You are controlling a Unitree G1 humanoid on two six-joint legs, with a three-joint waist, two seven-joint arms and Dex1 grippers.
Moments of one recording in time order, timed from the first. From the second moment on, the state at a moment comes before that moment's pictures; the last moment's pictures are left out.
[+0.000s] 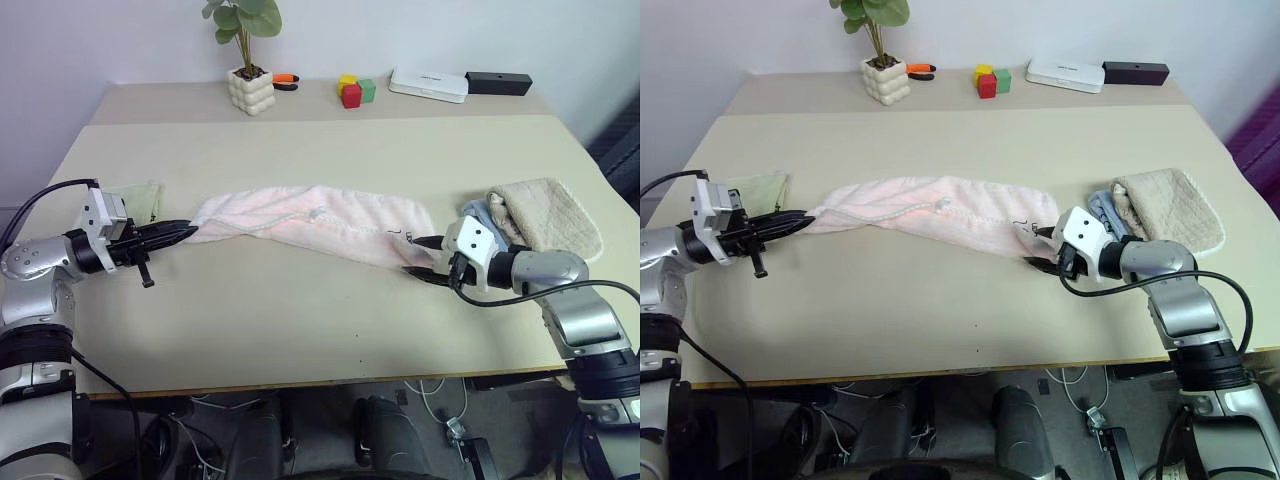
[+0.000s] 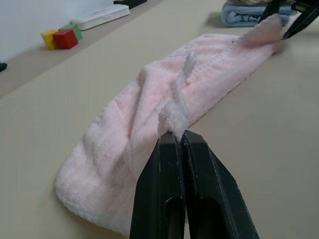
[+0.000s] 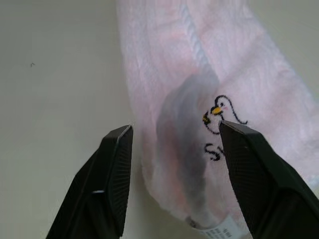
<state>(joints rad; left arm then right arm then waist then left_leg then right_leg) -0.49 0.77 0.25 0.55 -0.40 -0.14 -1.42 -0.36 -0.75 0.04 0.00 0.18 0.24 1.00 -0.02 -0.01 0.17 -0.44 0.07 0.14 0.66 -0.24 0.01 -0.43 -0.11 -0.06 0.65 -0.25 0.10</state>
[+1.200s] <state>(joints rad) -0.20 0.91 0.25 0.35 -0.43 -0.02 -1.53 -0.29 -0.98 0.08 -0.09 0.23 0.39 1.29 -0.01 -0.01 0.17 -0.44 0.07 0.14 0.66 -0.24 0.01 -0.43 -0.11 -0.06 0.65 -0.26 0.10</state>
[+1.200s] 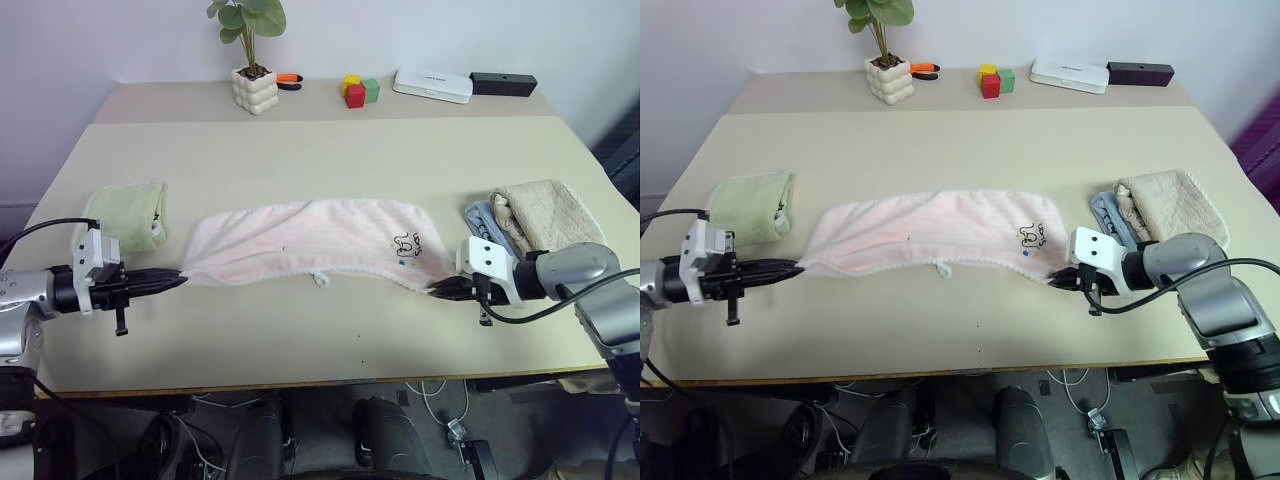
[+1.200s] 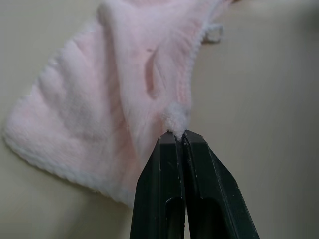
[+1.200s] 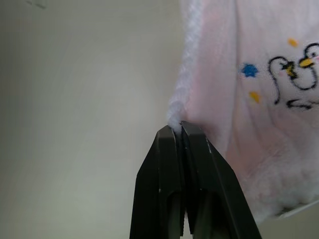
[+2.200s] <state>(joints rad) -0.44 0.85 0.30 0.63 -0.47 -0.18 -1.49 -0.32 -1.02 -0.08 -0.02 0.43 0.53 1.29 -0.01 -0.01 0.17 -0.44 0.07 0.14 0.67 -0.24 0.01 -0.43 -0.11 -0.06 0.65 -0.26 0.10</state>
